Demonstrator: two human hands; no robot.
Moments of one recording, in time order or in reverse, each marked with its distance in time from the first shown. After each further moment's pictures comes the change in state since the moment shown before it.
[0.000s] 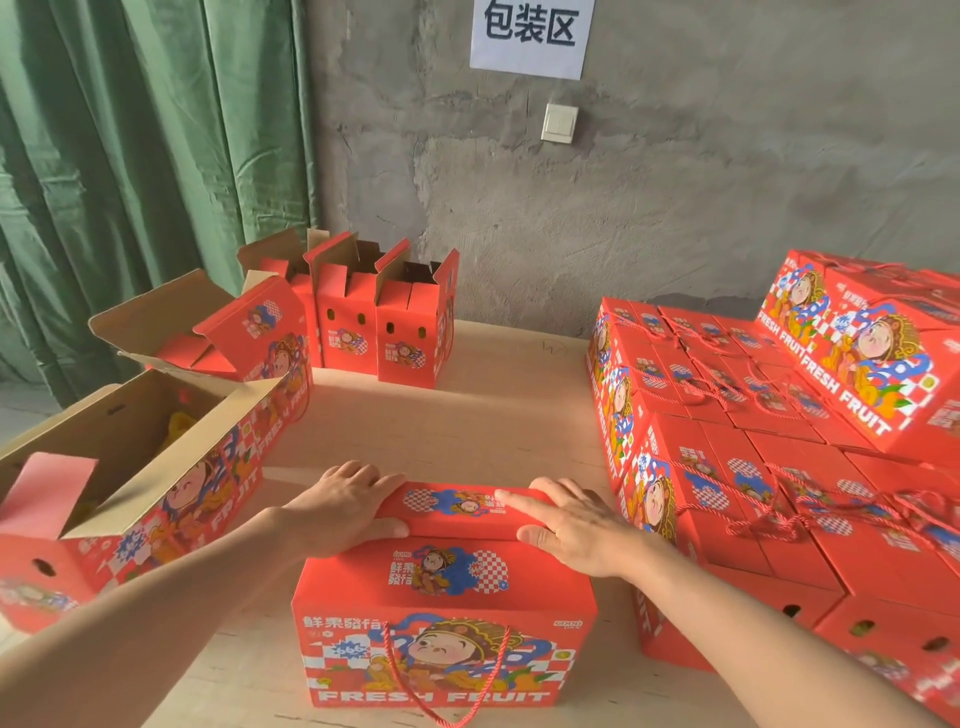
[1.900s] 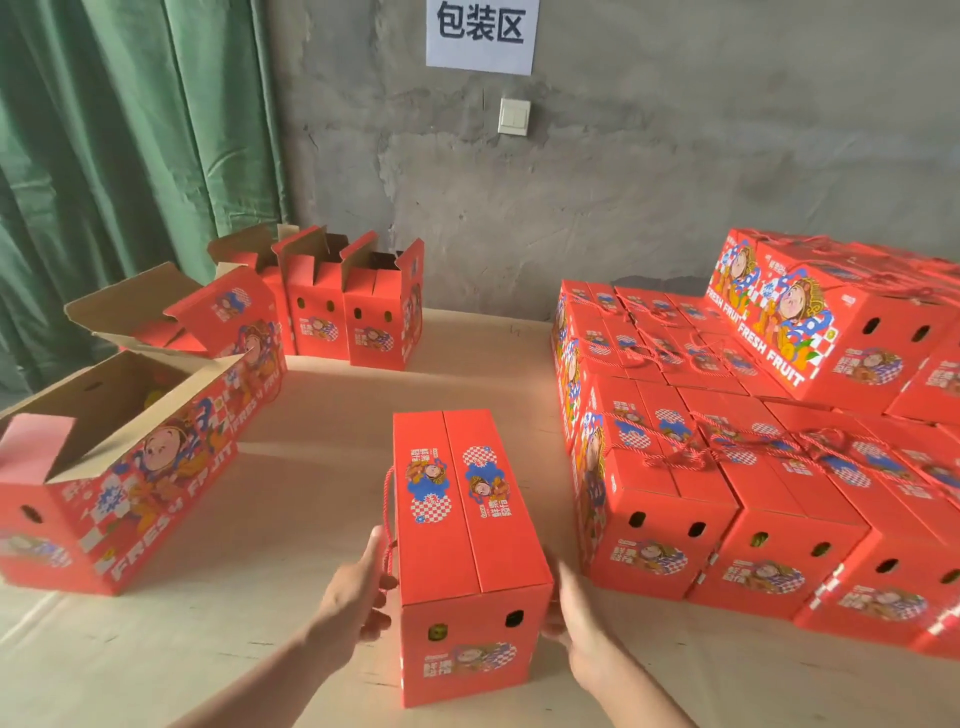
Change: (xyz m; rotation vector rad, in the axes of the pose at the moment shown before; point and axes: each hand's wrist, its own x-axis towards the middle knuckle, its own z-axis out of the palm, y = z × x) left_hand -0.058 0.166 0.062 -1.595 0.091 -0.888; right_hand -0.126 -0.049 0.091 1.554 0.353 0.804
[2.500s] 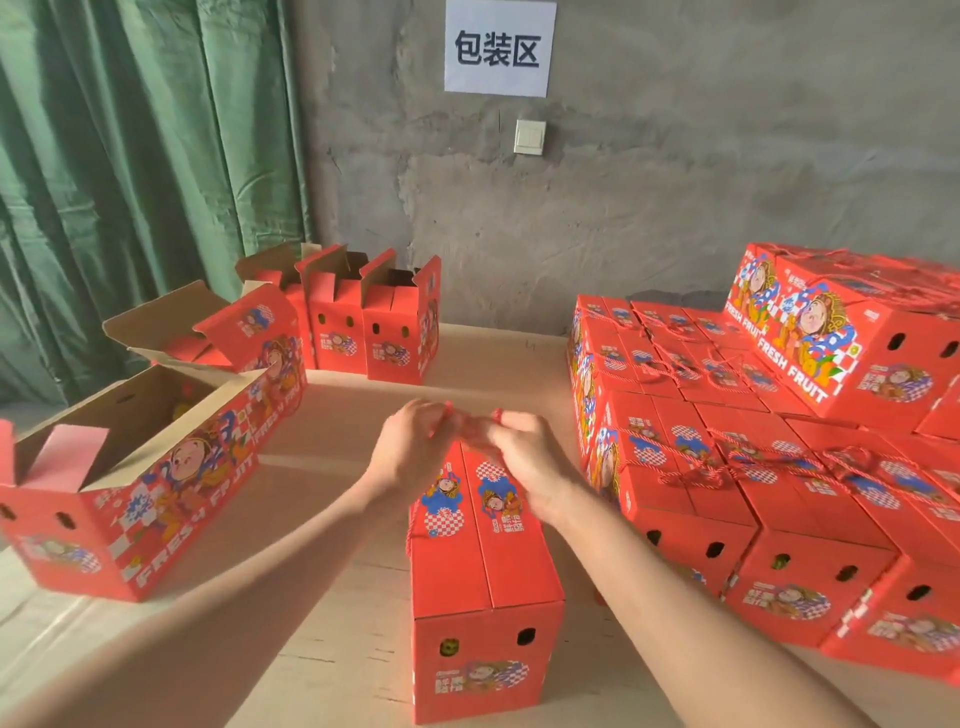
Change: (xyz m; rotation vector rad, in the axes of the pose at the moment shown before) left_hand -0.046 0.144 0.007 0.459 0.137 1.013; right_hand -0.023 -0.152 0.056 -0.073 -0.286 -0.579
